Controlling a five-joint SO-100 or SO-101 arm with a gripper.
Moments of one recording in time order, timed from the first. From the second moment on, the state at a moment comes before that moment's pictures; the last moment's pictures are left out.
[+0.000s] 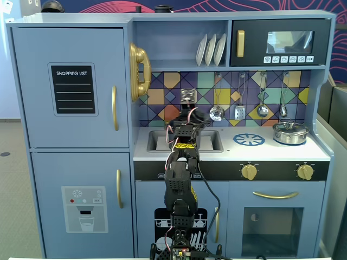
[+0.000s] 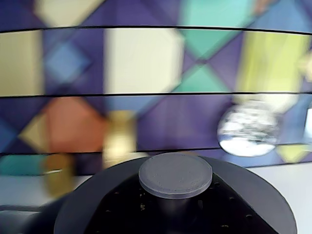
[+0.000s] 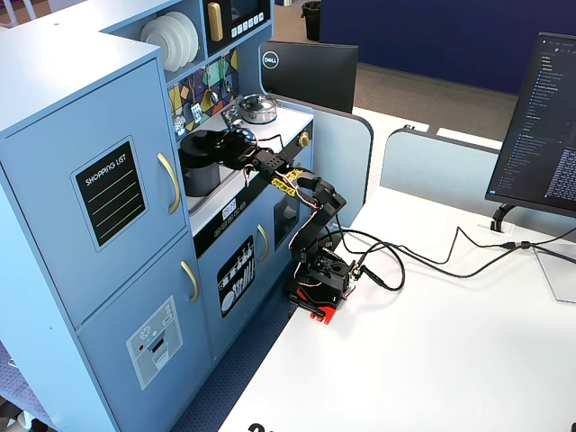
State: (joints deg) arm 8.3 119.2 104.2 7.1 -94.2
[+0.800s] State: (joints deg) arm 32.6 120.4 105.6 4.9 -89.8
